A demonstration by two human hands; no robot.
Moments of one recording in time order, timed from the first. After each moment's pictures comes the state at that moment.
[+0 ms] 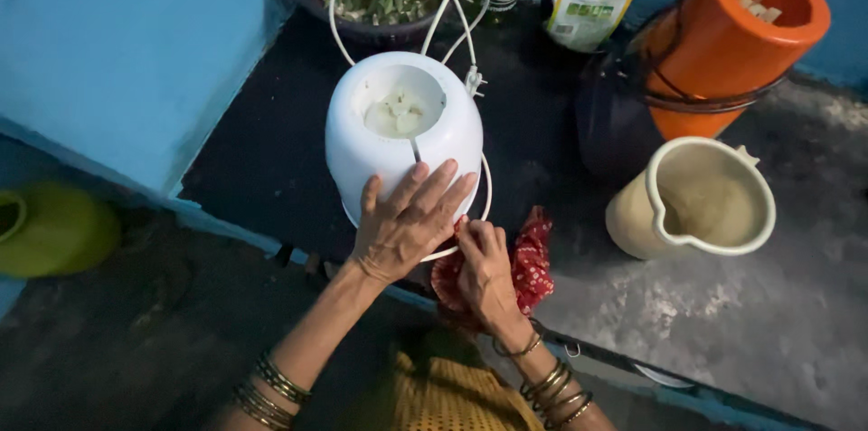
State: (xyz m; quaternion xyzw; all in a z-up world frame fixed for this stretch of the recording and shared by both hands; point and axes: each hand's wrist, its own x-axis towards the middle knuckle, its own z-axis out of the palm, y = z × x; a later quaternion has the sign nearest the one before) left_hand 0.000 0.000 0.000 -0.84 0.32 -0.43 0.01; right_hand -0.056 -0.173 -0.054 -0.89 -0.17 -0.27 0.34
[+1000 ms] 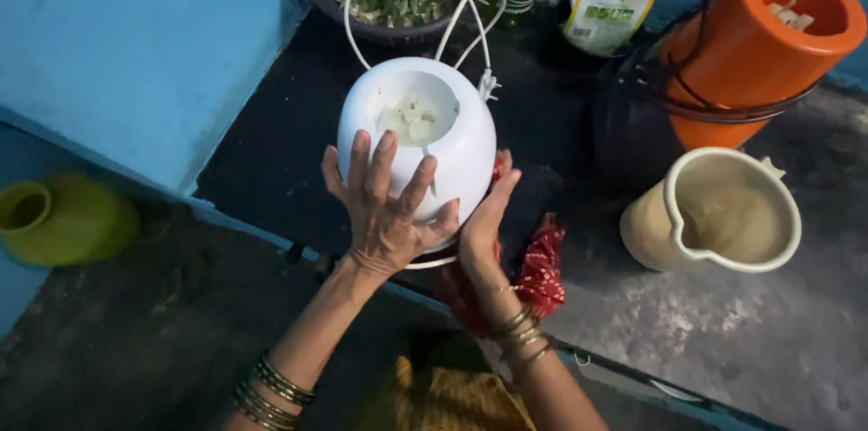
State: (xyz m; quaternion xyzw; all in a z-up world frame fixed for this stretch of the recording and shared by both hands) left_hand 0.015 0.011 0.013 -0.85 0.24 -0.45 -0.17; right_hand 0.050 -0.138 -0.077 -0.55 0.17 -0.19 0.80
